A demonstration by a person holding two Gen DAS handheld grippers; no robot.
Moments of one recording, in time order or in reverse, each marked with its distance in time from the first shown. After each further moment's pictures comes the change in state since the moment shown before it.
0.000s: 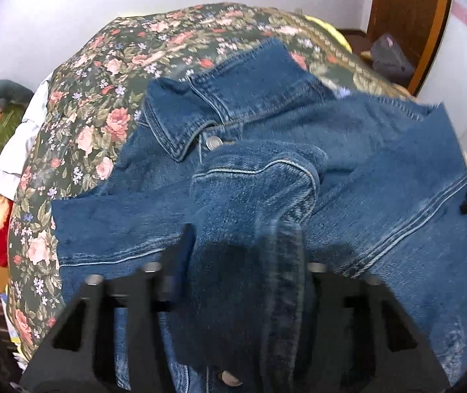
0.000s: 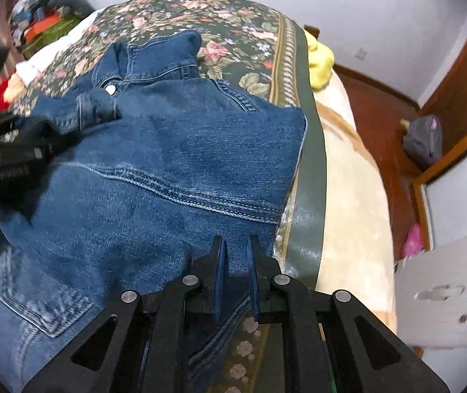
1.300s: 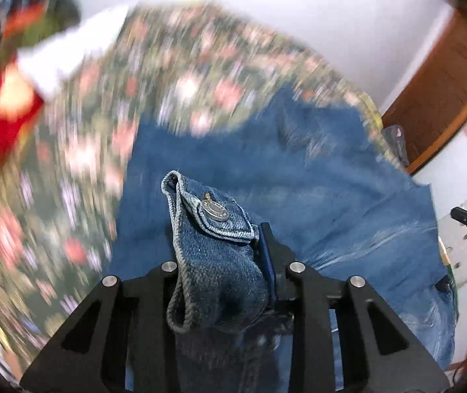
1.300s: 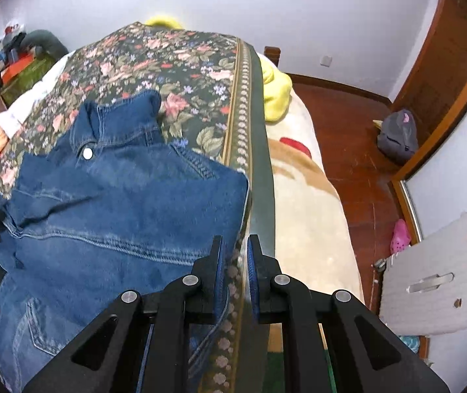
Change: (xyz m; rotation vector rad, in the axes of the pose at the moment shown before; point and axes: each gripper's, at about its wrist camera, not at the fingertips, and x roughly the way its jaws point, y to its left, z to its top) left arm -0.051 0.141 -0.069 -0.380 -0.142 -0.146; right arm -0.046 -0.036 0.037 0.171 -0.097 -0.041
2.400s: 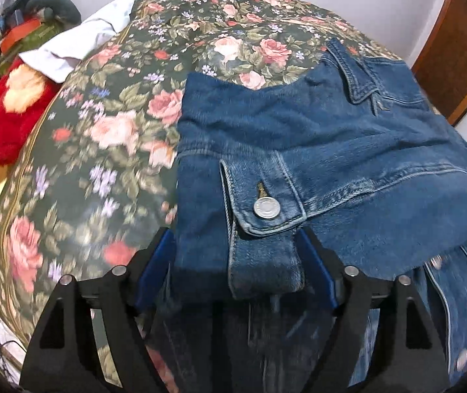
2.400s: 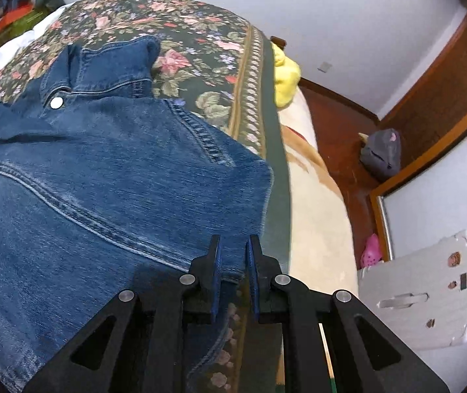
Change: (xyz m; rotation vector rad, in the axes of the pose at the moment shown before) left arm 0.041 0.063 -0.041 0.071 0.133 0.102; right arm 0.063 0.029 -0.020 -0.151 0.050 -0.227
